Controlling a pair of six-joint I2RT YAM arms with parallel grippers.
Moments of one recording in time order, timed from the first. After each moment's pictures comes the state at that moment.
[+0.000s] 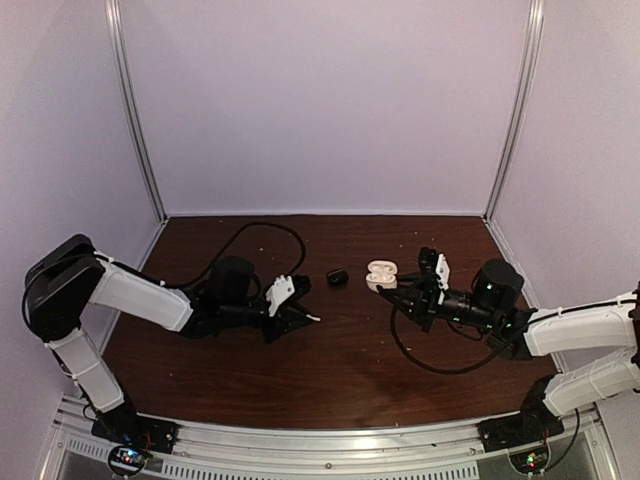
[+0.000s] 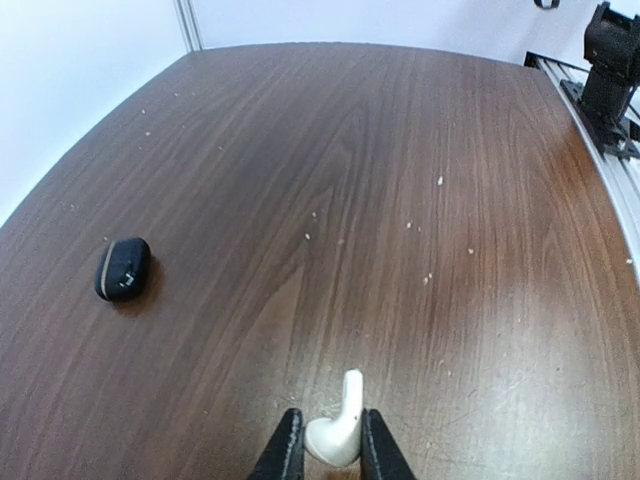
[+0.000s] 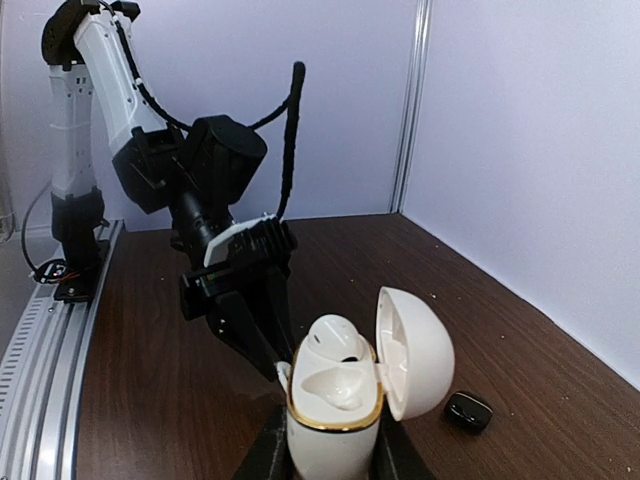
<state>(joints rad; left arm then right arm) -0.80 1.72 0.70 0.52 0.43 0.30 0.72 1.20 0.39 0.84 -0.45 -0.07</state>
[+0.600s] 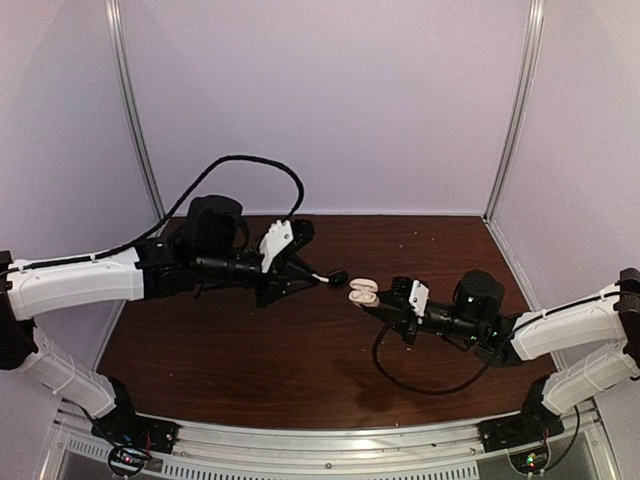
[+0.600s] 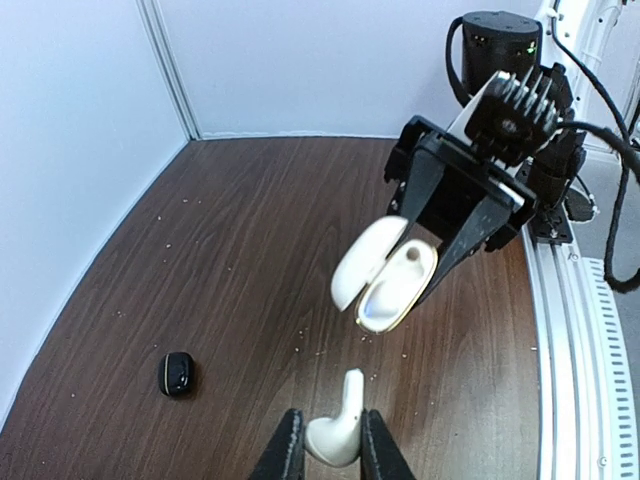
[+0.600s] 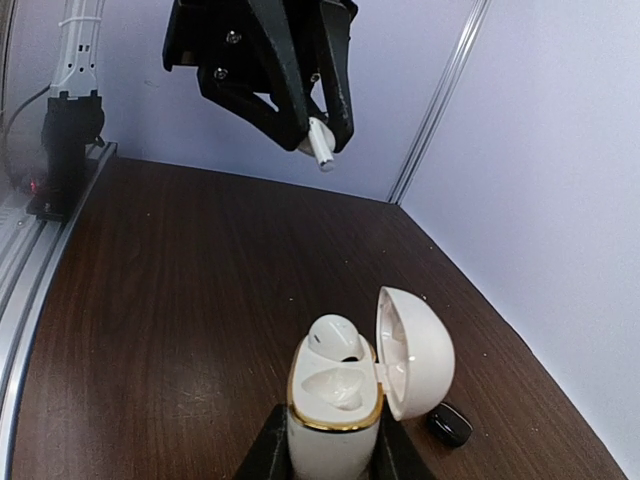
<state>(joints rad) -0.90 1.37 1.03 -0.08 0.37 0.28 0.84 1.30 0.39 0.86 -0.32 -0.35</state>
